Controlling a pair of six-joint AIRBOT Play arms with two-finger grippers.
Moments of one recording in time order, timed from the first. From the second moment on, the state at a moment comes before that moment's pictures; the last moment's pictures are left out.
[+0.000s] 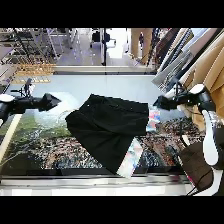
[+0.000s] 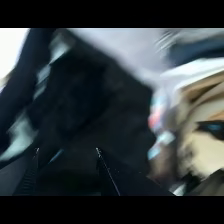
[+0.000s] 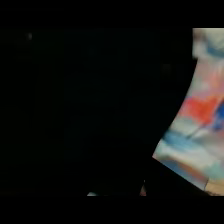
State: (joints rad) left arm 0.26 -1.69 1.51 0.62 -1.18 -1.17; right arm -0.23 -1.73 1.68 -0.93 1.37 1.28
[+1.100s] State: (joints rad) left arm 0.28 -1.68 1.51 0.97 -1.56 -1.33; right arm 0.08 -1.42 0.97 -1.10 1.13 1.28
